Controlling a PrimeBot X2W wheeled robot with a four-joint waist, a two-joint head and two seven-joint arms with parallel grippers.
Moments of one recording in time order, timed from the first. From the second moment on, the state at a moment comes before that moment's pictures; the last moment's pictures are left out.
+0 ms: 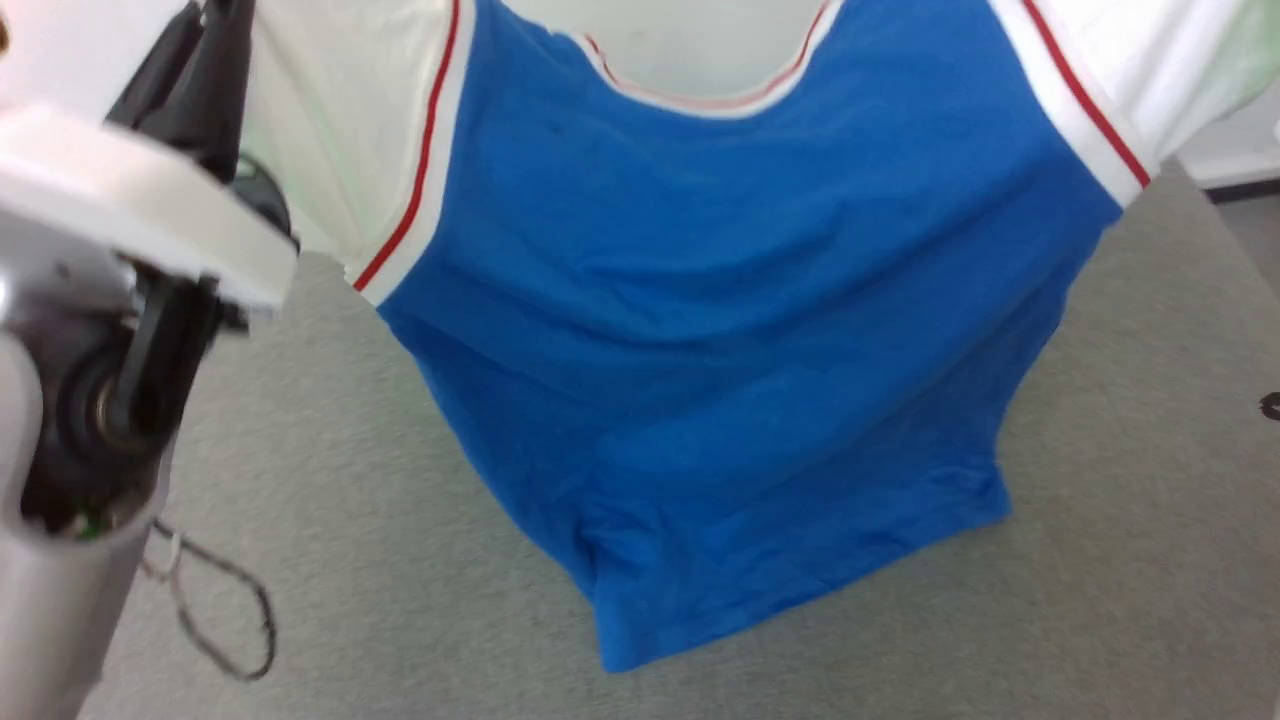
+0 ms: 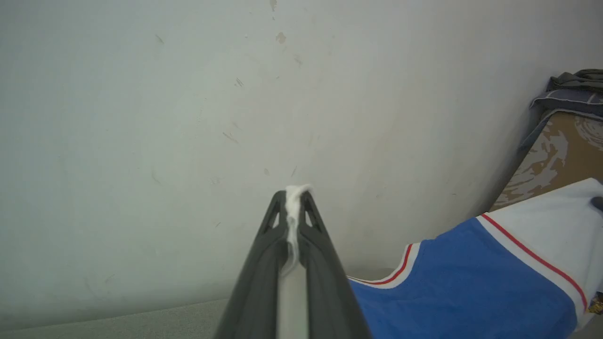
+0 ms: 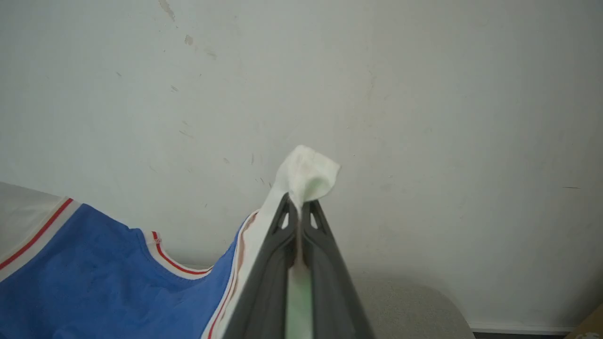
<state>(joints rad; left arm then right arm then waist) -0.65 0.60 -0.28 -0.37 -0.87 0.42 0.35 -0.79 -0.26 -0.11 -0.15 0.50 0.13 0.75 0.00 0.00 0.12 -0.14</state>
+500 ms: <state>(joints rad) -1.38 0.51 -0.44 0.13 -0.60 0.37 0.35 -1.29 -0.27 0.02 0.22 0.28 0.13 0.61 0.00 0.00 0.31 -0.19</state>
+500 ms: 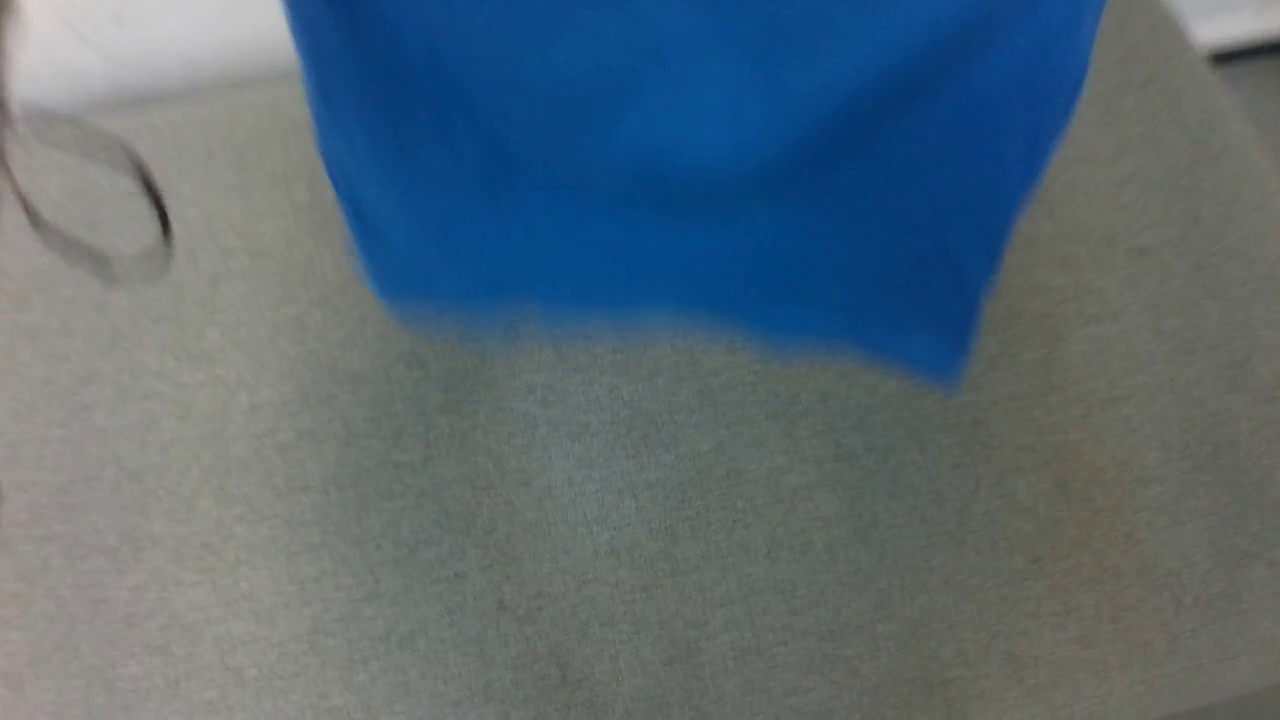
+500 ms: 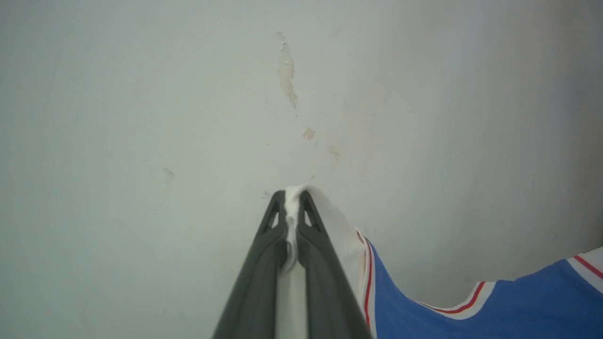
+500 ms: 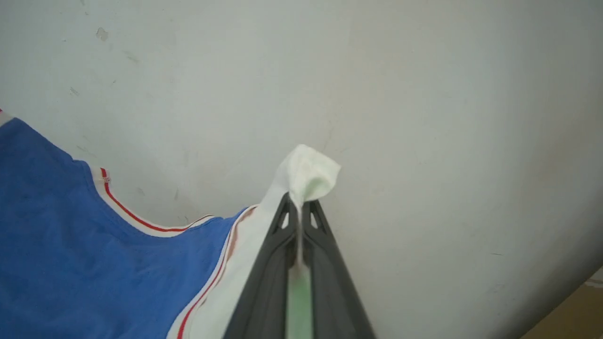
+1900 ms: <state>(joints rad) -0.77 0.56 -0.39 -0.19 -0.73 0.19 -0.15 -0.80 -0.62 0.29 -0.06 0.63 0.13 0.12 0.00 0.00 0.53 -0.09</state>
